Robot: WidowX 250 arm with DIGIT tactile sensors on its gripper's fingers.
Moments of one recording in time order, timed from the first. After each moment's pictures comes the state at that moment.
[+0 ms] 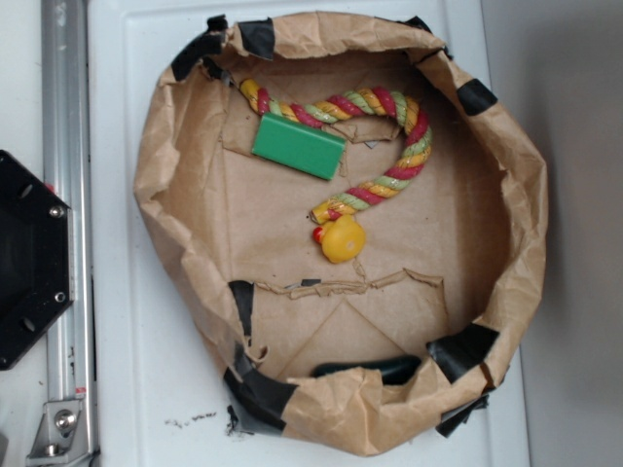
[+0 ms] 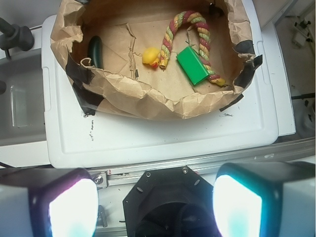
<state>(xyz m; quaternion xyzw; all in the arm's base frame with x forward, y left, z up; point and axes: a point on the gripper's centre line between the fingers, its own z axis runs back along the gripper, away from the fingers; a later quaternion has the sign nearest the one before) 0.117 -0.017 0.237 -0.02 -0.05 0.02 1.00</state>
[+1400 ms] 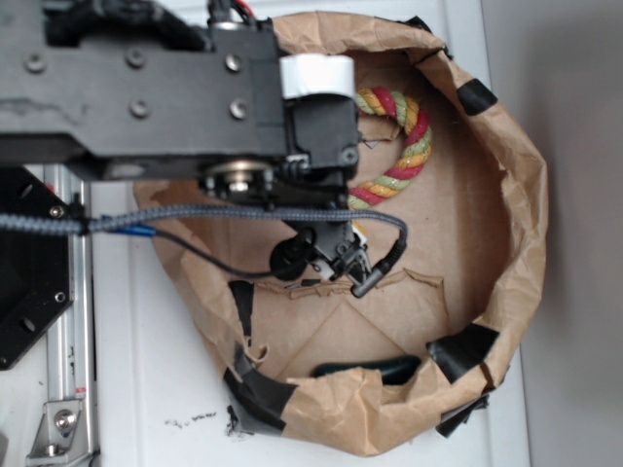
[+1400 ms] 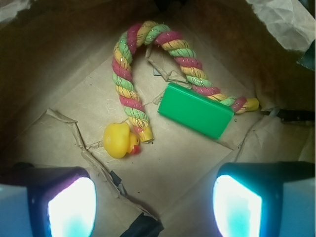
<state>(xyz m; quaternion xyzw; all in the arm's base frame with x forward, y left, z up) 0.237 -0.002 0.117 -0.01 -0.05 0.32 0.95</state>
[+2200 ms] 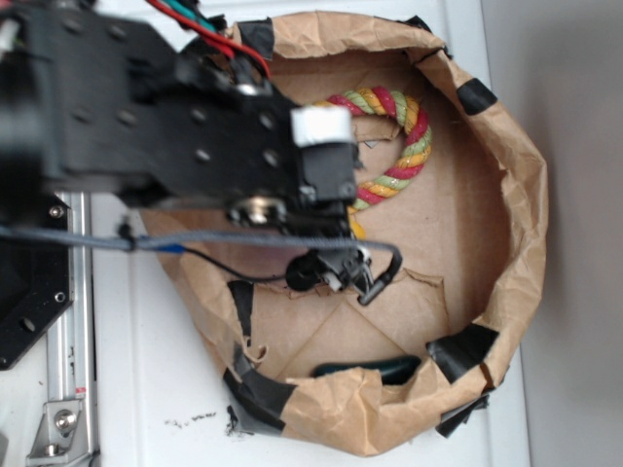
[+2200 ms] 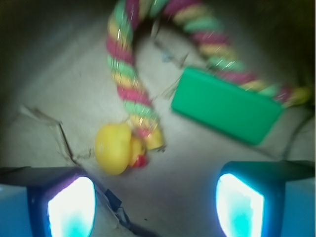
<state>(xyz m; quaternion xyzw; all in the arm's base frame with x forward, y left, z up) 0.245 -0.011 0.064 -0.02 -0.06 0.32 0.95</state>
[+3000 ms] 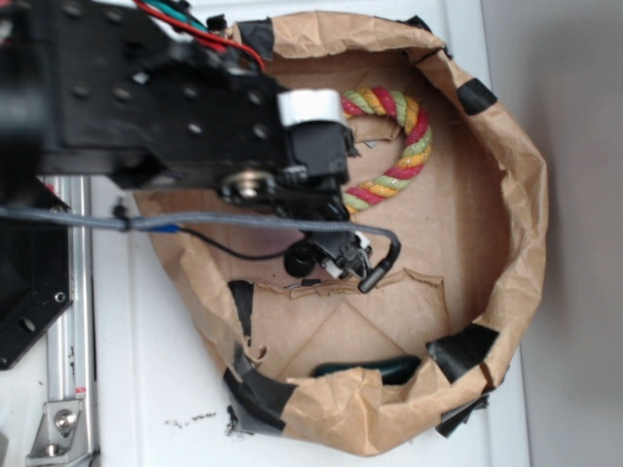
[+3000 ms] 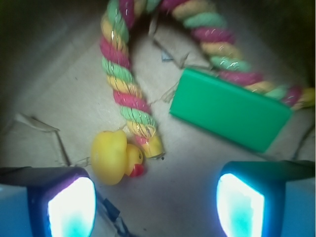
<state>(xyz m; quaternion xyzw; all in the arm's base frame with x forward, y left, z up) 0.245 0.005 0.076 -0.05 -0.09 0.34 0.93</state>
